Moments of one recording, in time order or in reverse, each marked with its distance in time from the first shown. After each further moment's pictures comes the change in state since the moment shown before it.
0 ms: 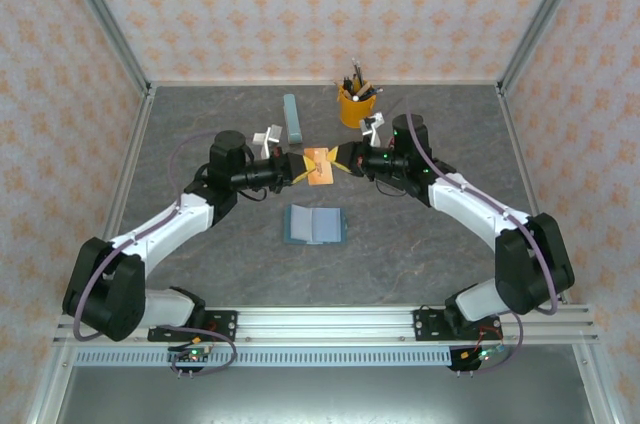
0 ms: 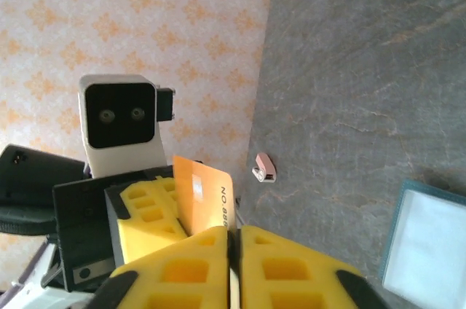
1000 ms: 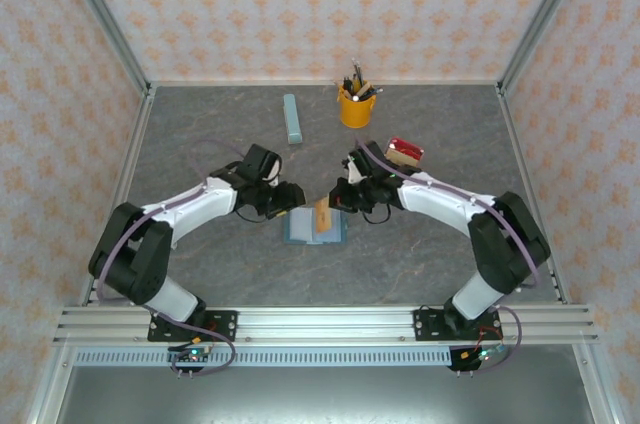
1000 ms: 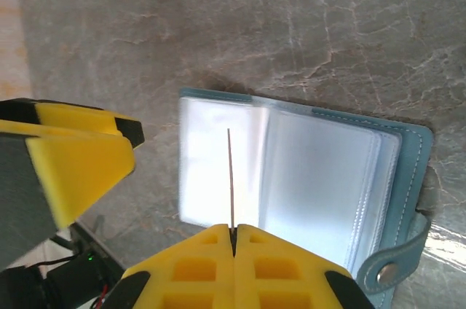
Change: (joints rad) left arm -0.033 0.176 0.077 -0.602 -0.346 0.325; right arm 0.157 0.119 0.064 -0.540 0.347 -0.334
